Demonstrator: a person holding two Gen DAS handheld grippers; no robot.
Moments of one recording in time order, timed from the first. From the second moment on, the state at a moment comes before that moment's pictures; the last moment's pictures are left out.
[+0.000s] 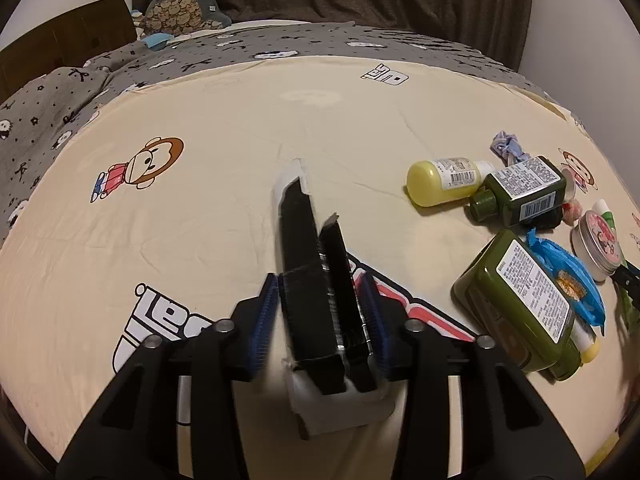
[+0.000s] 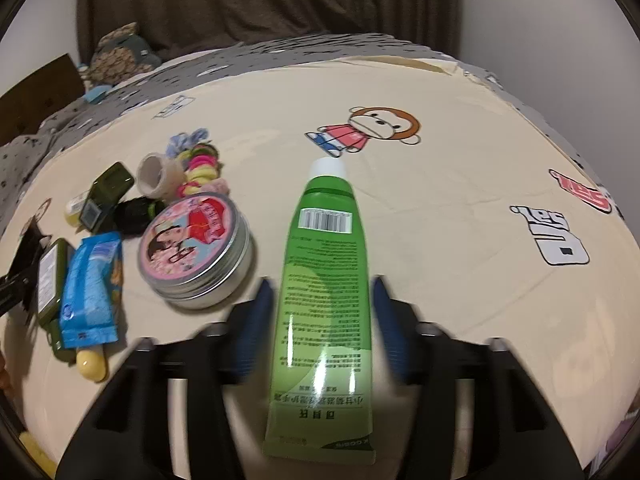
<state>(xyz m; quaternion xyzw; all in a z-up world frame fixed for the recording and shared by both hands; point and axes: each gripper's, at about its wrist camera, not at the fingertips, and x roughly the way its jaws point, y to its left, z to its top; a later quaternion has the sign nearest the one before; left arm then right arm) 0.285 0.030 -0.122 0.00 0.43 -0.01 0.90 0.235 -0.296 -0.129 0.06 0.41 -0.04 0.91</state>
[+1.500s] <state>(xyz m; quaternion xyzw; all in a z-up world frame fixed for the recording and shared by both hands) 0.005 -0.013 -0.163 0.03 0.46 -0.19 0.87 -0.029 -0.201 -0.158 0.03 0.46 0.14 0.88</state>
